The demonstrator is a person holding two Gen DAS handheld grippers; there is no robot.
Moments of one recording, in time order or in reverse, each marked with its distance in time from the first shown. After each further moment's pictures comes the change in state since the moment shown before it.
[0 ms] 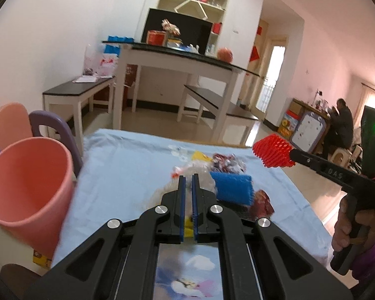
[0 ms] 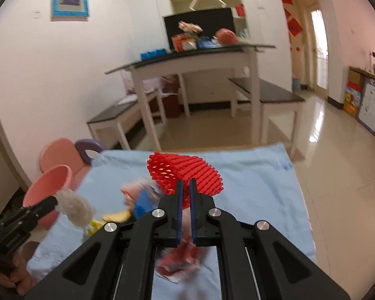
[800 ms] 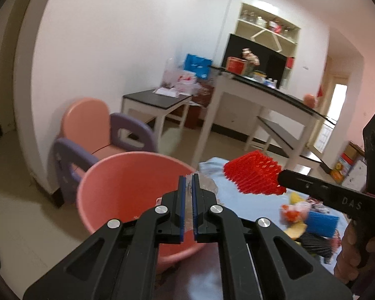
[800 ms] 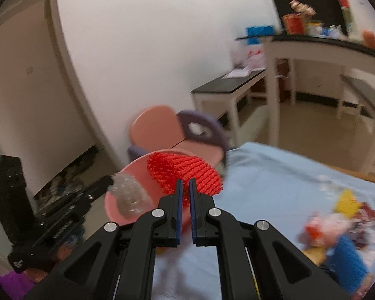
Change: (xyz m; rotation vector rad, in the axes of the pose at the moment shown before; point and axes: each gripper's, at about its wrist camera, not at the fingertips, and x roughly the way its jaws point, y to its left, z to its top) left arm -0.062 0.167 0.015 -0.206 -0.128 0.341; right arm 0.108 0.242 0.025 -0.184 0.216 0.527
